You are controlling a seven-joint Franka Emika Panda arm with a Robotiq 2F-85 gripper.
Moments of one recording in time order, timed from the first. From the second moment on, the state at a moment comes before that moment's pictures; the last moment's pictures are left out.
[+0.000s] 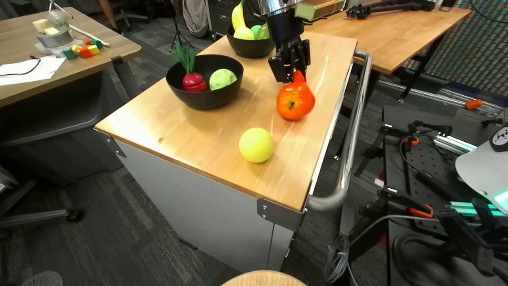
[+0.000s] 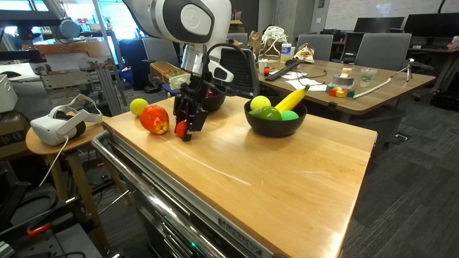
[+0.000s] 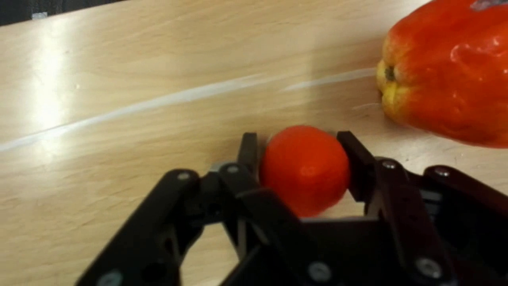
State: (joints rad) arm -0.02 0.25 -0.03 -2.11 0.09 2.00 0.12
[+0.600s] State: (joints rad) arm 0.02 0.19 -0.03 -2.10 -0.12 2.03 0.19
